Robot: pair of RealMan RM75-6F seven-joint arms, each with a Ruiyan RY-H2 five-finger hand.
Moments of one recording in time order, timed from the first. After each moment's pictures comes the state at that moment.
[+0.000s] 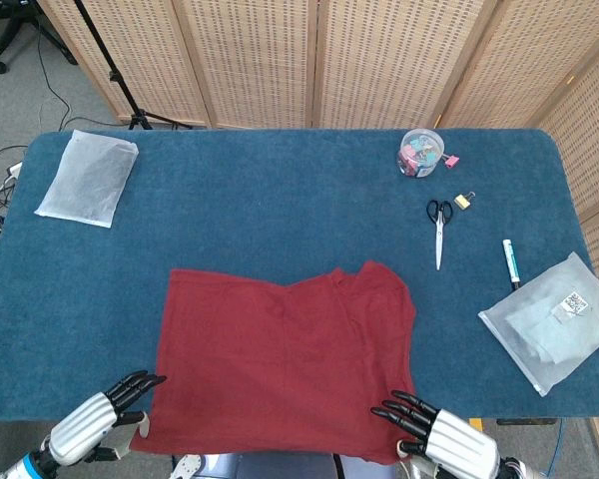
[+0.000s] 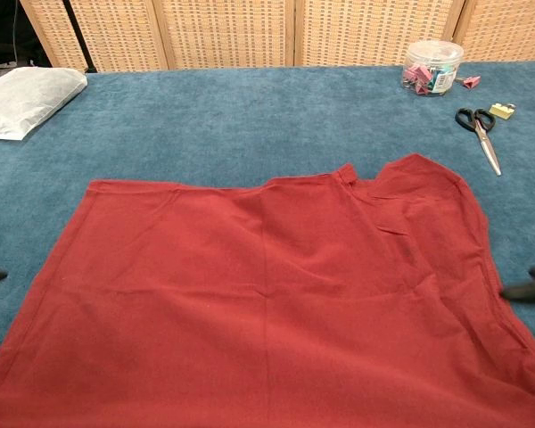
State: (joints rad) left arm -0.21 -1.45 0.39 -1.04 2.02 1.68 -0.60; right arm 0.34 -1.35 -0.39 -1.22 -2.19 1.69 0.29
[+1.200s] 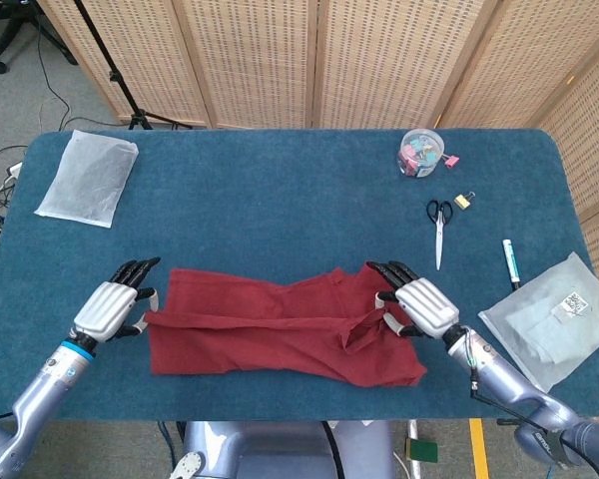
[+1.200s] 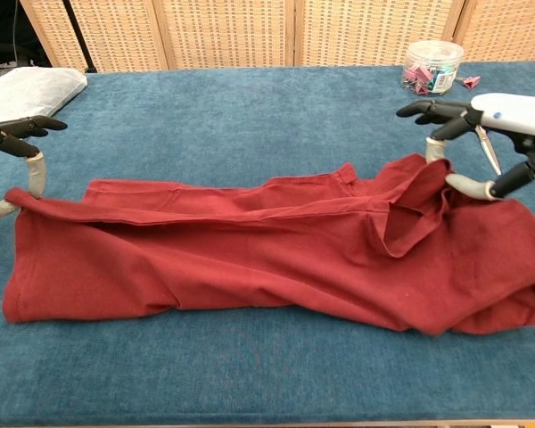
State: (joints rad) left arm -0.48 -1.32 0.00 -1.43 1.49 1.09 -0.15; right arm 0.65 -1.33 -0.01 -1.38 -1.63 1.06 0.40
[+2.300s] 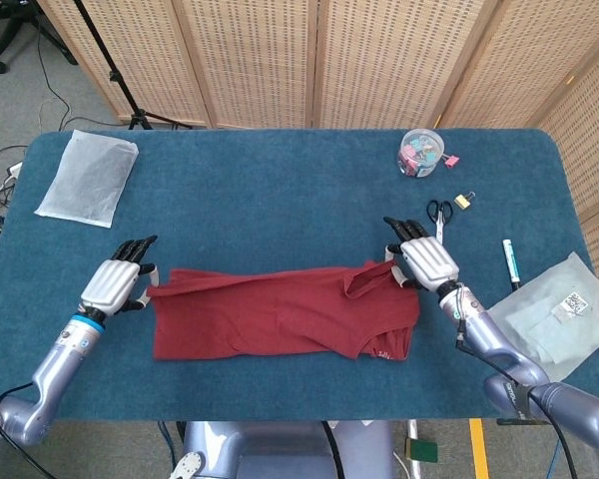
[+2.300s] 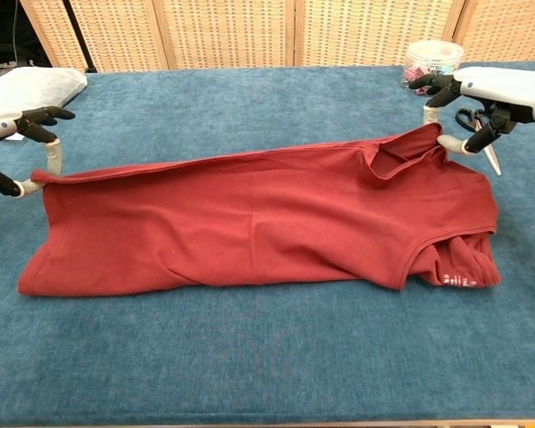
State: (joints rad) left arm -0.54 -1.42 -0.08 -1.28 1.37 0.99 -0.12; right arm 0.73 -1.44 0.13 -1.18 -1.37 0.86 0.24
